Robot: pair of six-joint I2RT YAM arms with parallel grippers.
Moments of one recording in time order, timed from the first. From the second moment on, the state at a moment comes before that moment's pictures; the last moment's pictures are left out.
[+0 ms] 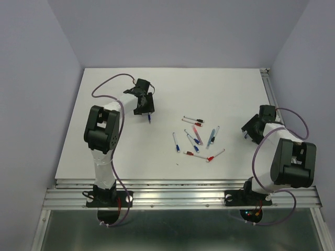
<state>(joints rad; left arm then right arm) -0.34 2.03 1.45 -0.46 -0.11 -0.43 -0.22 1.46 0.76 -0.34 0.12 0.63</state>
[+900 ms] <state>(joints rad) -0.71 1.79 1.35 -0.51 -0.09 -0.64 -0.14 1.03 0.66 -0.26 -0.11 0.57</state>
